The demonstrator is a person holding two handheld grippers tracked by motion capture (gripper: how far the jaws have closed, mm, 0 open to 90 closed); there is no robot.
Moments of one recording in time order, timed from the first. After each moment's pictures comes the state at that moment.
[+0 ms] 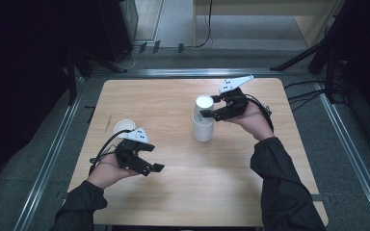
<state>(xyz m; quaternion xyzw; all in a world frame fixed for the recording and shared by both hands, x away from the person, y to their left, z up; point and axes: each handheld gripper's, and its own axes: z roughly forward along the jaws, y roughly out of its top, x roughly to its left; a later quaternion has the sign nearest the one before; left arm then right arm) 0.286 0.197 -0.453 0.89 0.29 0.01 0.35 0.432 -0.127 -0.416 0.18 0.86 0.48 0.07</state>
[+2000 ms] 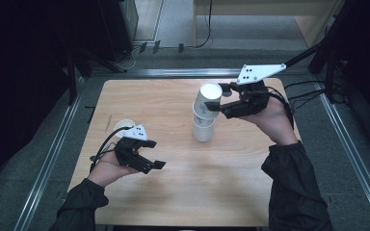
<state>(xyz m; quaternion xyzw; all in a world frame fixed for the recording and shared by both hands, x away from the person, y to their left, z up) 0.287 0.196 -0.440 0.88 0.27 0.02 0.39 0.360 -0.144 -0.317 0.15 0.83 0.53 0.11</state>
